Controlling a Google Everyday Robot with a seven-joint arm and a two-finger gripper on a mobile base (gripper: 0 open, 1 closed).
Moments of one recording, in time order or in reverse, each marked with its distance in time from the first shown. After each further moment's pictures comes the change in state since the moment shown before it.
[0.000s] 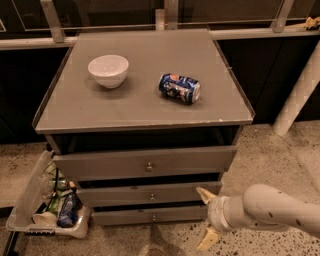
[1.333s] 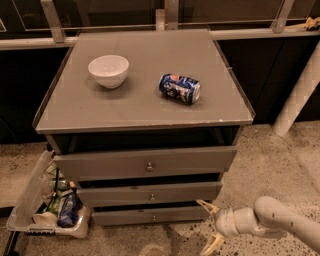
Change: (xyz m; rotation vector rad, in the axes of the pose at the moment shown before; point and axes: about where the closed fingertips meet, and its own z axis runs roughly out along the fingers) arm 0.087 0.007 0.095 -0.151 -0.395 0.003
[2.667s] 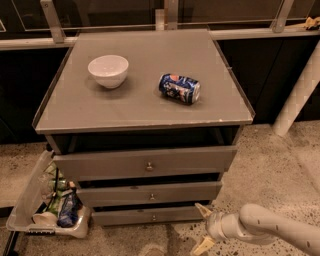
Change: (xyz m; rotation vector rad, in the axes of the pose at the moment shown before) arm 0.037 -0.005 0.036 0.113 0.185 0.115
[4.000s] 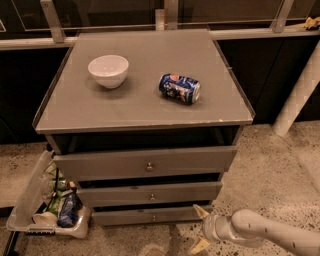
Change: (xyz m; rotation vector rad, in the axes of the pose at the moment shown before) arm 0.040 -0.017 0.044 0.064 0.046 -0.026
